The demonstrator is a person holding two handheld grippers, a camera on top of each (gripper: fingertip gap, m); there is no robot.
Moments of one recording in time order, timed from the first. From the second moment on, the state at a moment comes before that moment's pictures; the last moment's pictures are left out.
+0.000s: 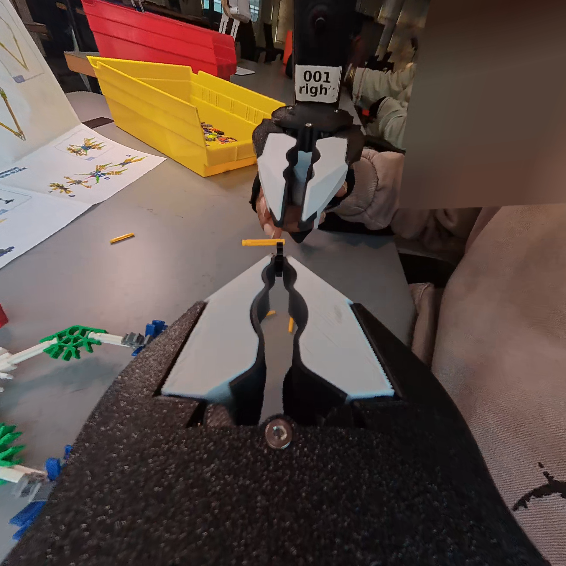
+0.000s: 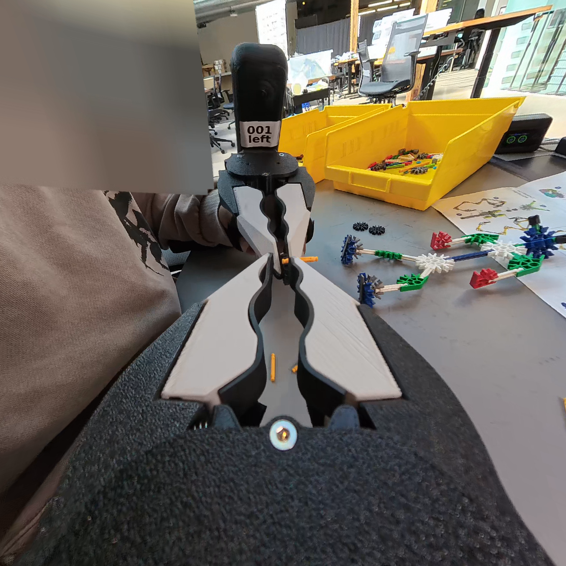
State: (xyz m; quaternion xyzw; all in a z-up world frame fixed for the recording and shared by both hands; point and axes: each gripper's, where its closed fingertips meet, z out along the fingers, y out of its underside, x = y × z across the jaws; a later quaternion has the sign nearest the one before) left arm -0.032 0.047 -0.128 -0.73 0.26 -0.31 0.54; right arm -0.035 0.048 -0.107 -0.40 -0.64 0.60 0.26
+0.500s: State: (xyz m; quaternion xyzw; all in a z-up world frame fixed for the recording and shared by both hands) left arm -0.026 0.045 -0.138 -0.73 0.34 -0.19 0.55; right arm -0.036 0.040 -0.130 -0.38 -0.70 0.53 0.29
